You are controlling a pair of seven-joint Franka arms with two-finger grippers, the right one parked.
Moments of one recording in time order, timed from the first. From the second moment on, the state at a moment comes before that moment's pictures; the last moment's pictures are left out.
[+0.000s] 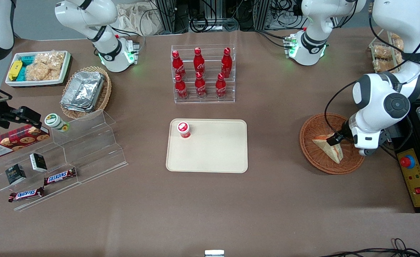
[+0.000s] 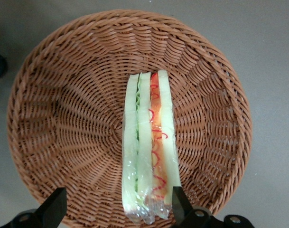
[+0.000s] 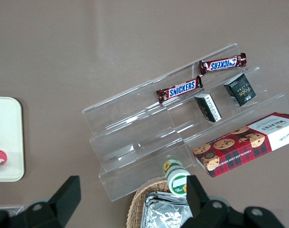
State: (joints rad) arm 0.04 0.20 -0.04 -2.20 0.04 2.34 -0.71
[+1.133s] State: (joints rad) arm 0.04 0.26 -0.04 -2.07 -0.01 2.22 -0.76
